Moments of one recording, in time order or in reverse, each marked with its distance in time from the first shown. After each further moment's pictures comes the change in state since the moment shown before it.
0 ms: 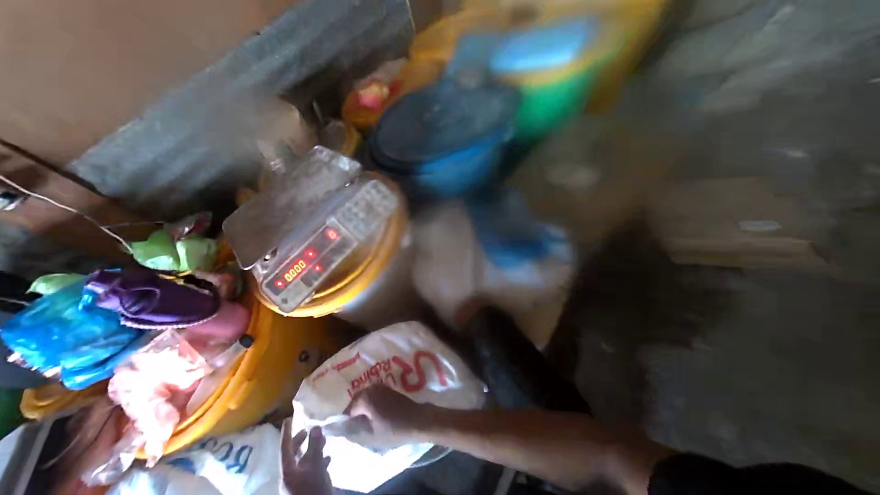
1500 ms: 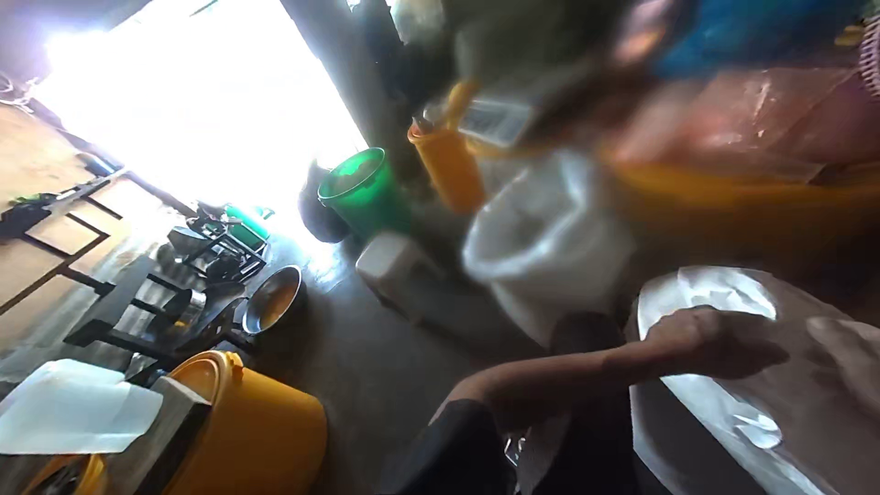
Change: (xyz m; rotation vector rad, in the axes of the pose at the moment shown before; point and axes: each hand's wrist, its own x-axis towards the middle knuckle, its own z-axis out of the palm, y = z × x) left_hand -0.021 0.032 0.016 0.133 -0.109 -0.057; right_hand 0.050 0.009 -0.019 -0.055 -0.076 0.091
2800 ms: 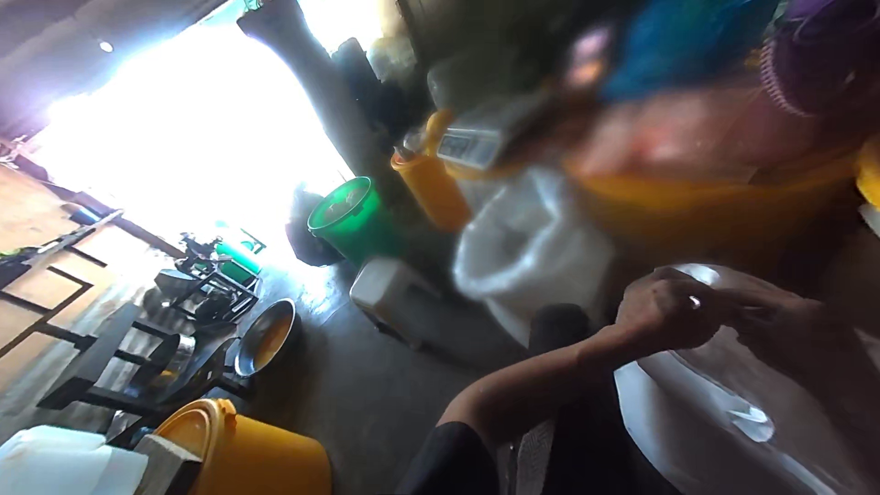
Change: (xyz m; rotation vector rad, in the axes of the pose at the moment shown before) left_hand 0.008 -0.002 -0.026 0.065 0.227 0.191; right_hand 0.026 -0.003 0.028 -0.149 -0.019 -0.339
